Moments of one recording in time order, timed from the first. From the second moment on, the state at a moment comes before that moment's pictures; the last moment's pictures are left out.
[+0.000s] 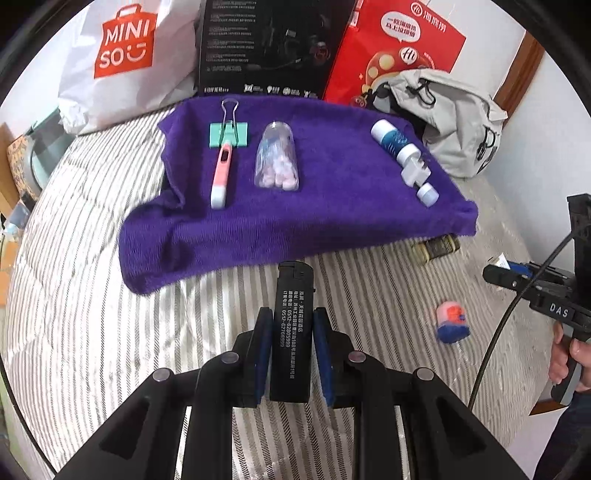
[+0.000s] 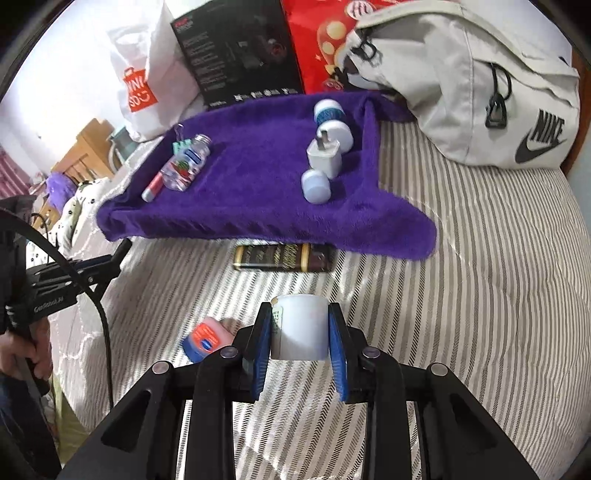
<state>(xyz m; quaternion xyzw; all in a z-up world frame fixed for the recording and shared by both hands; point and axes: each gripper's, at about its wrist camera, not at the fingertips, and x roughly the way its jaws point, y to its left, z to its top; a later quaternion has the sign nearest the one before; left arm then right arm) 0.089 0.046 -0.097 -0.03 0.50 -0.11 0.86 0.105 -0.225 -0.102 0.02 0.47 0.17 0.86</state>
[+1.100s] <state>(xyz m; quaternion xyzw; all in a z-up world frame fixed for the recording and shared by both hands) 0.222 0.052 -0.101 0.02 0.52 -0.07 0.85 0.168 -0.203 -0.080 0.02 0.46 0.21 0.86</state>
